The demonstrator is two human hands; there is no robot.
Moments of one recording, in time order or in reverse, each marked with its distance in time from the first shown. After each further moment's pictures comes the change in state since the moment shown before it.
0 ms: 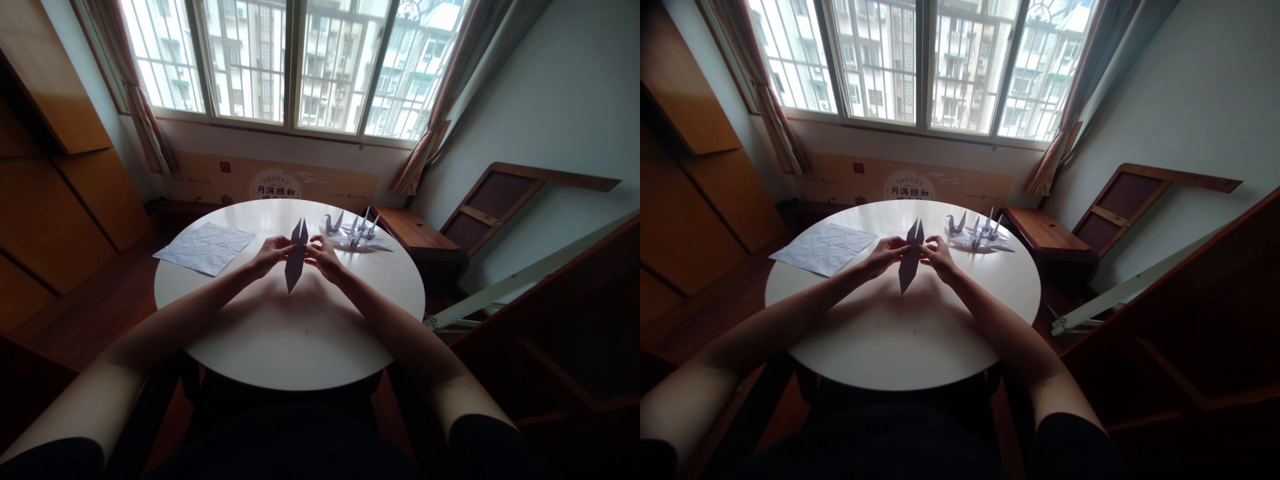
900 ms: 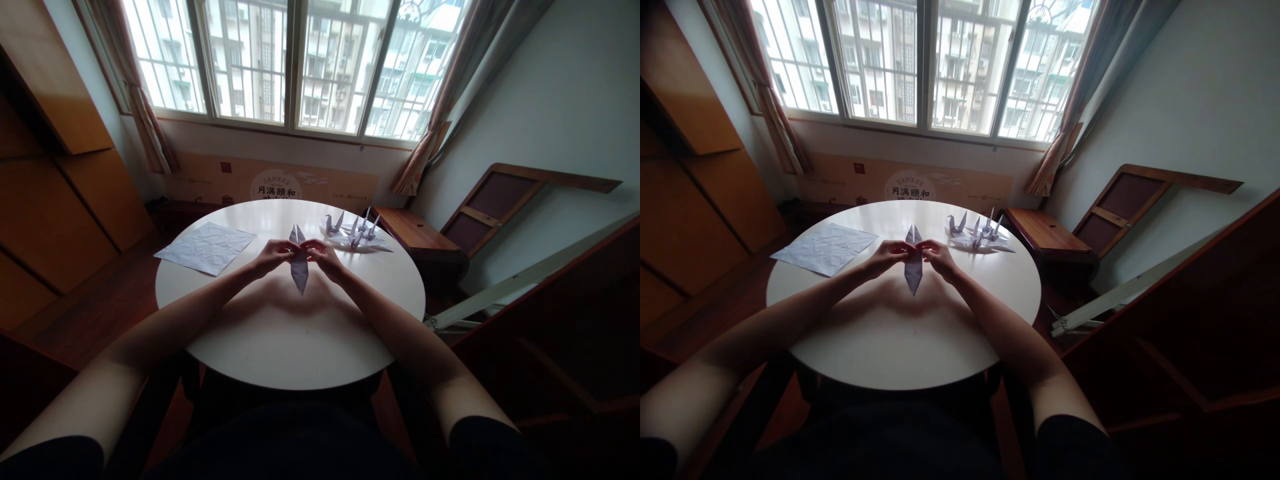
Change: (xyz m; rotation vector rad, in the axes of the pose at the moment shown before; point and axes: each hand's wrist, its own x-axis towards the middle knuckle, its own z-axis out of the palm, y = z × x) left_hand -0.002 -0.001 -0.003 0.106 -0.095 0.079; right_hand 0.006 0.005 -0.009 -0.215 -0.055 -0.166
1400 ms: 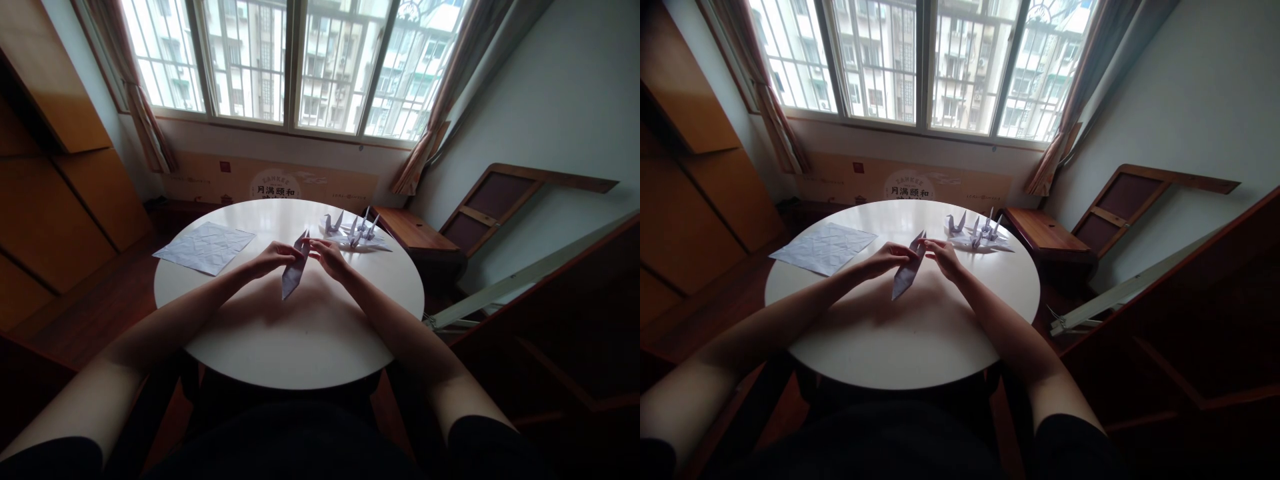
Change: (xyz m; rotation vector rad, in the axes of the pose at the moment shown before) left_hand 0.001 -0.007 -0.008 -0.082 -0.181 -0.095; right_hand 0.002 -0.003 -0.007 0.237 0.030 0.081
